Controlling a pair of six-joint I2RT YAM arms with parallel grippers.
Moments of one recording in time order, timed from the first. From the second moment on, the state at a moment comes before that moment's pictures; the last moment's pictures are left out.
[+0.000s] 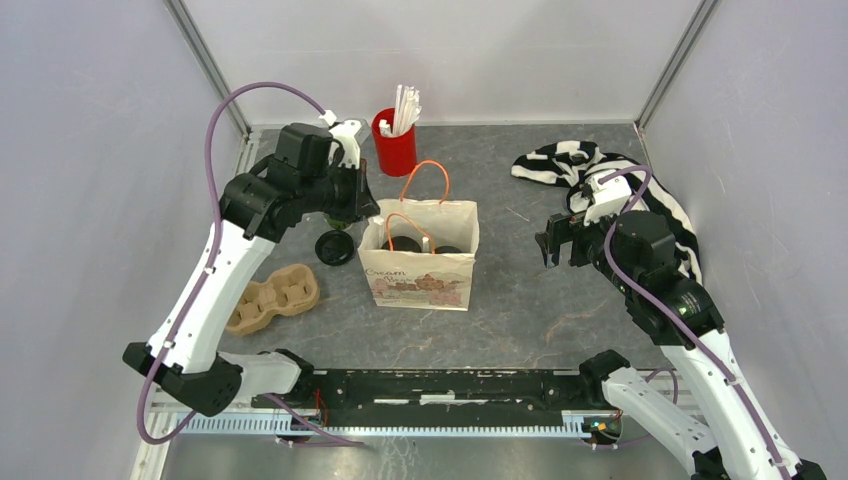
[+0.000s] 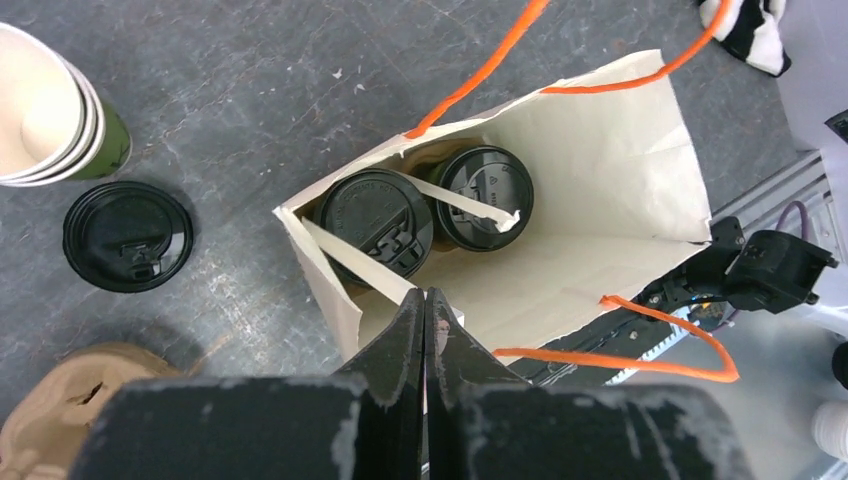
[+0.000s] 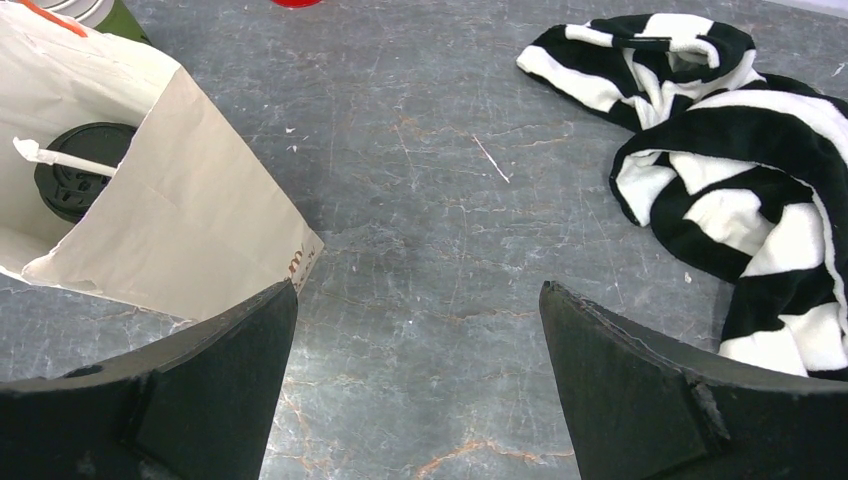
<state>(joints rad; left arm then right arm) -0.51 1.27 1.64 -1.07 0.20 -0.27 0.44 0.71 1.03 -0.69 0.08 0.08</state>
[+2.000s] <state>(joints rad) -0.60 1.42 1.62 -0.96 -0.05 -0.35 0.44 0.67 1.07 -0.69 0.10 0.09</state>
